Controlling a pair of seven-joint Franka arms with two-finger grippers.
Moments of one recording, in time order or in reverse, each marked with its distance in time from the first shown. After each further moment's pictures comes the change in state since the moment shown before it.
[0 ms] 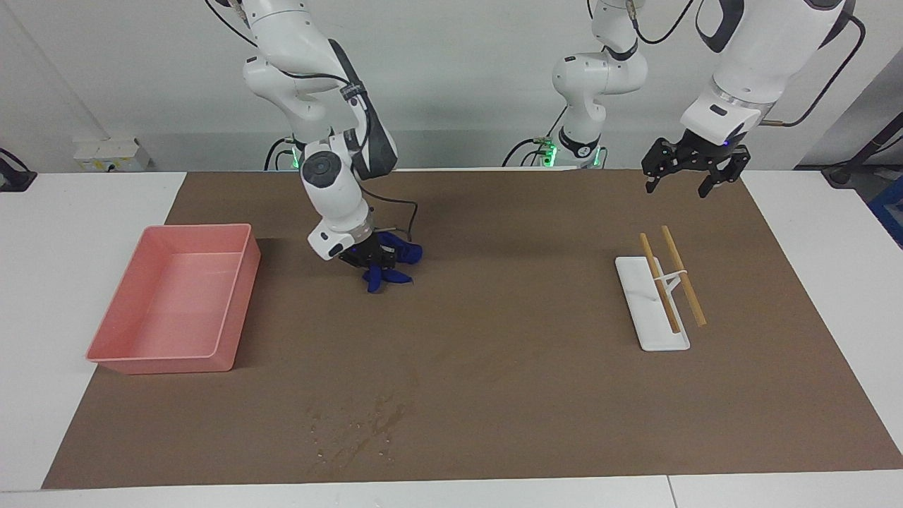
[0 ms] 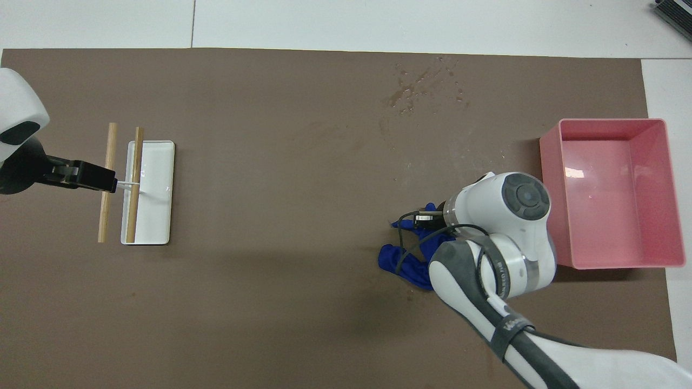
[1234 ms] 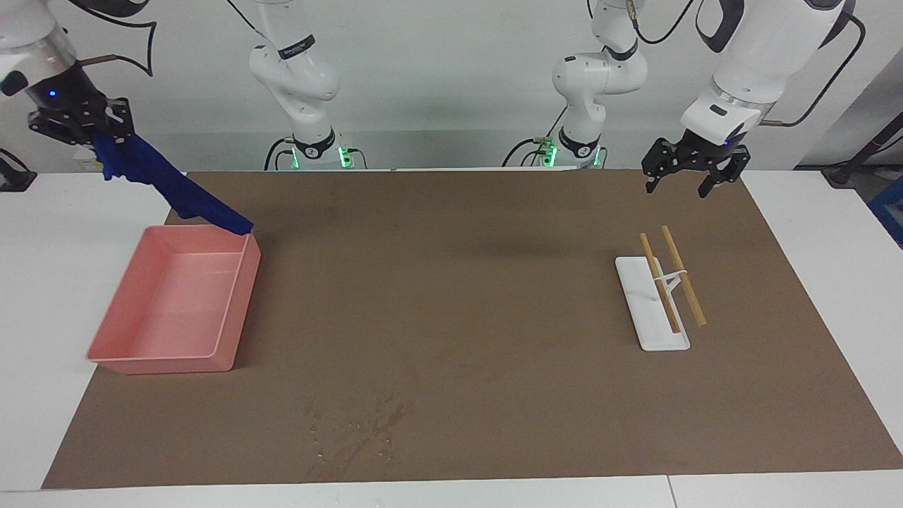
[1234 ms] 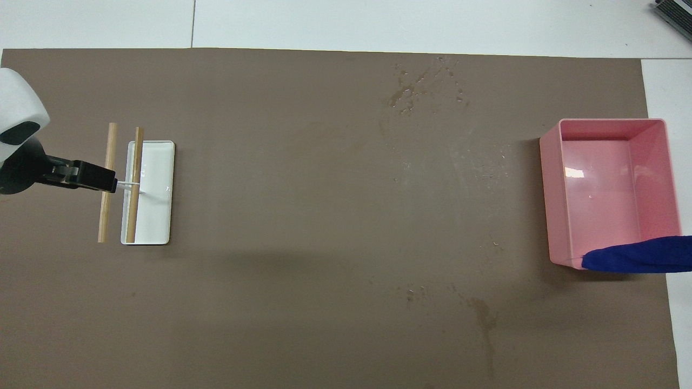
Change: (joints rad) left arm 0.000 0.000 0.000 0.000 0.000 0.000 0.000; right arm -0.620 -0.243 -0.023 0.595 -0.310 -0.797 -1.060
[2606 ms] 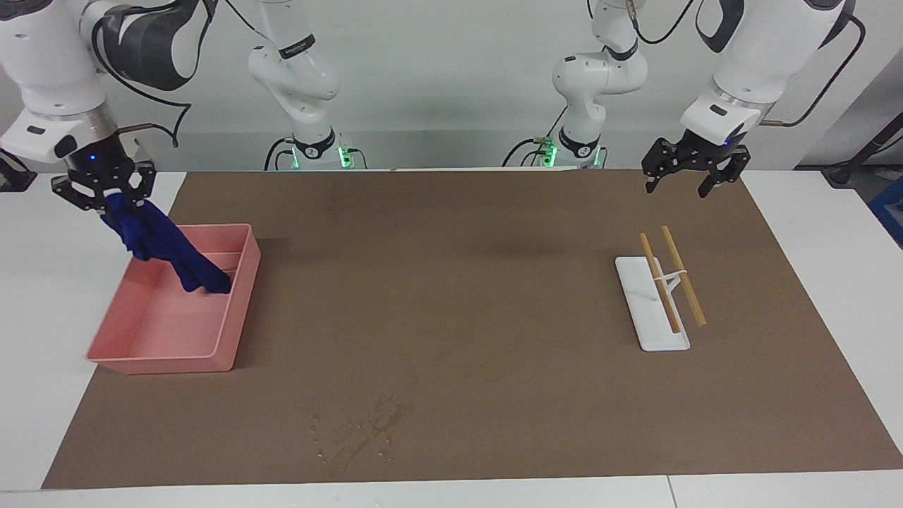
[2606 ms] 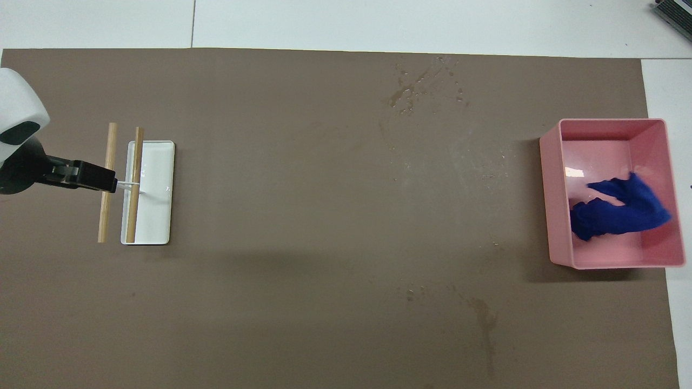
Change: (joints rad) left arm 0.000 0.000 0.000 0.000 0.000 0.000 0.000; right arm 0.078 -0.010 0.010 -0.272 0.000 0.416 0.044
